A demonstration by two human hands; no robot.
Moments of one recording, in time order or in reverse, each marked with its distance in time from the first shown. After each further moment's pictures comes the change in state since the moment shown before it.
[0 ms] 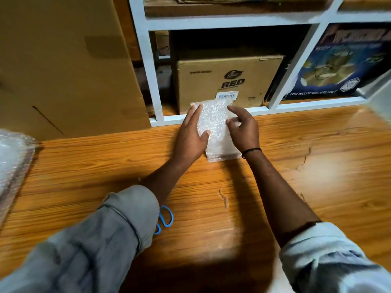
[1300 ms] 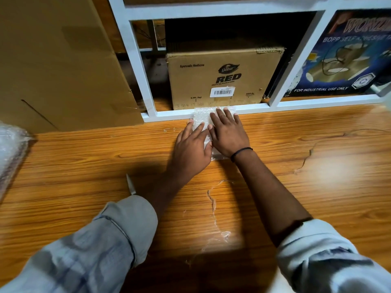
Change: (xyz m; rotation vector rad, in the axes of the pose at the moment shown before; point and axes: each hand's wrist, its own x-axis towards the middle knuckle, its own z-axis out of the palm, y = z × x) left_hand -0.024 -0.001 0.044 0.488 -0.114 0.068; right_hand 0.010 0.030 0.011 -0.714 -0.452 -0.275
